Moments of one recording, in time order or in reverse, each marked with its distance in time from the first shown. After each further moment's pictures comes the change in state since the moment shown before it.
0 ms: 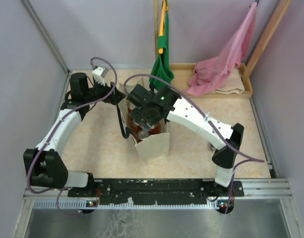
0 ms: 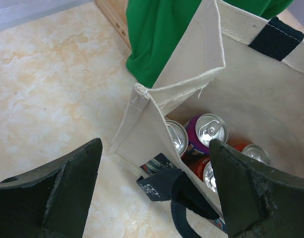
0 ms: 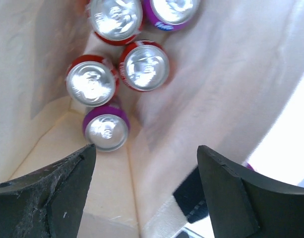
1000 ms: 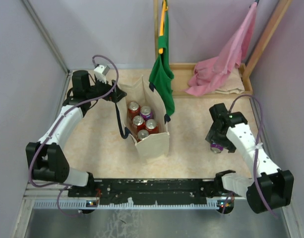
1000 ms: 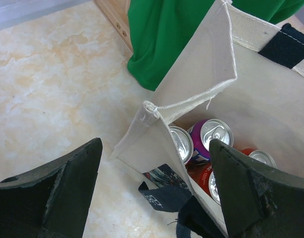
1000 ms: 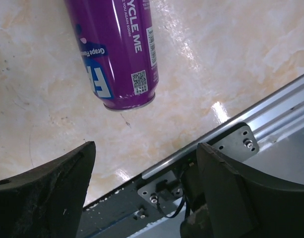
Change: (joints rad) left arm 0.000 0.060 0.039 0.007 0.008 0.000; right arm -0.814 -0.692 -1.036 0.047 0.086 0.610
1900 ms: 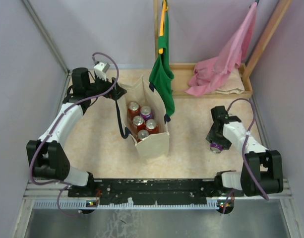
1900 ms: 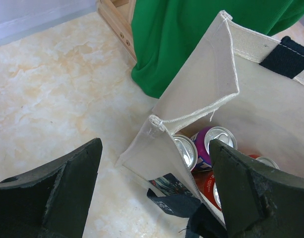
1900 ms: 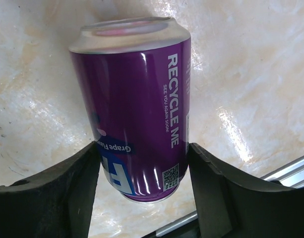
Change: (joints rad) left arm 0.001 0.033 0.050 -0.001 0.002 0.016; right arm -0.132 0.163 -0.221 0.453 -0.056 -0.132
